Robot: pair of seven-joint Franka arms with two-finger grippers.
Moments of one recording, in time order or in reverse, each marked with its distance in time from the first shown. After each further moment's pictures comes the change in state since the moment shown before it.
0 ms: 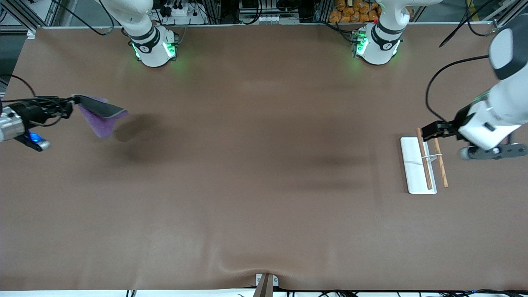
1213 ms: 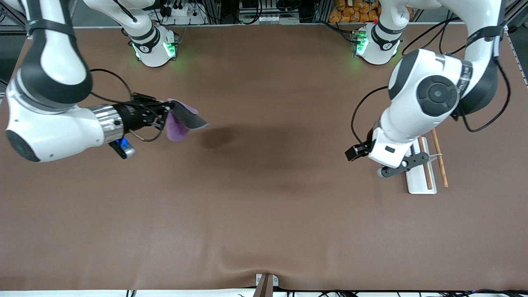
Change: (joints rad) left arm -0.253 0.145 -0.006 0.031 -0.012 0.178 -0.572; right arm 0.460 -0.006 0.002 0.119 0.428 0.226 0.842
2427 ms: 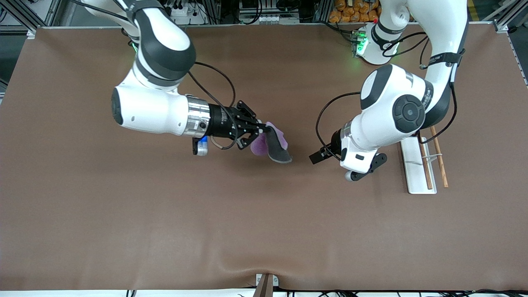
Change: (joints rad) left arm -0.060 0.087 0.005 0.041 -0.316 0.083 -0.150; right arm 0.359 0.063 -0.001 -0.003 0.321 0.870 0.528
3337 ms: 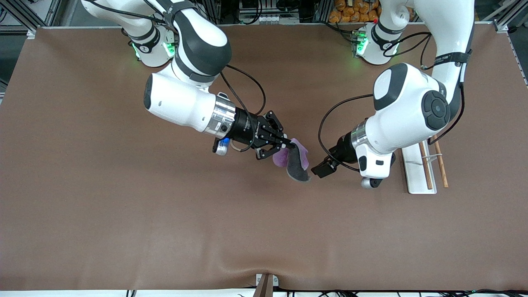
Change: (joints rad) left arm 0.015 0.016 0.012 0.054 -0.080 0.111 -0.173; right arm 0.101 0.078 -0.002 0.080 0.009 0.272 0.191
